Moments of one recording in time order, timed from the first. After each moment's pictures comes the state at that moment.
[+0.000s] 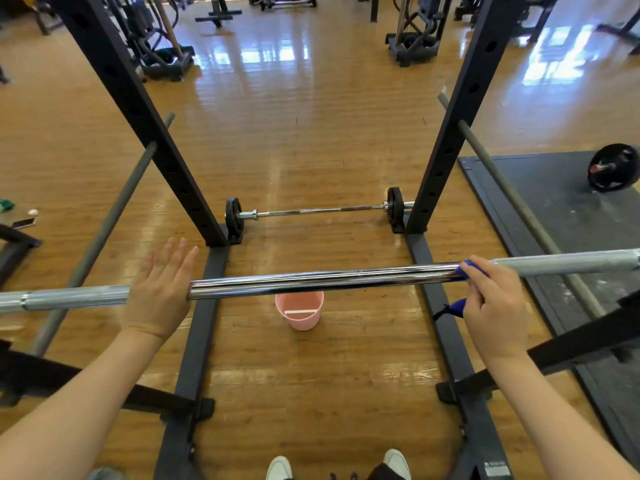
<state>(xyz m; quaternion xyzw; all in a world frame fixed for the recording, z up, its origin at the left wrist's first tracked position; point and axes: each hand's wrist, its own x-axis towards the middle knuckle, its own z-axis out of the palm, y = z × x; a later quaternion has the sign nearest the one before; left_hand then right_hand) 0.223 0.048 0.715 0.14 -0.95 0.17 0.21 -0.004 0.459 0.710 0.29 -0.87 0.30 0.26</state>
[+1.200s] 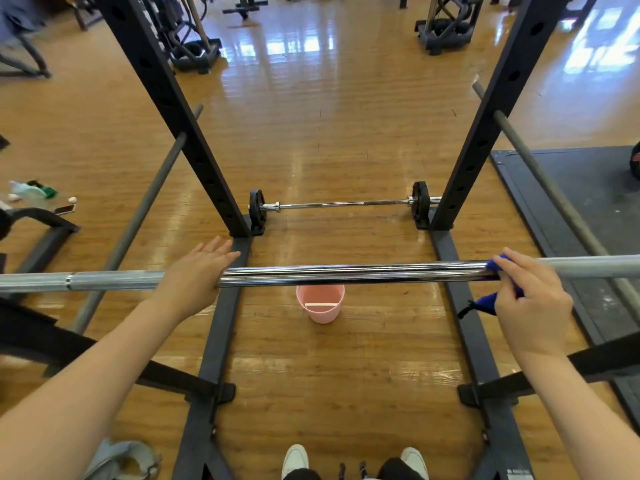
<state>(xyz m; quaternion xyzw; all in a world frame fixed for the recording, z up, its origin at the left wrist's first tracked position) 0.213 0.053 0.746 0.17 -0.98 0.08 -0.02 -0.001 0.445 0.719 0.27 -0.87 0.32 0.26</state>
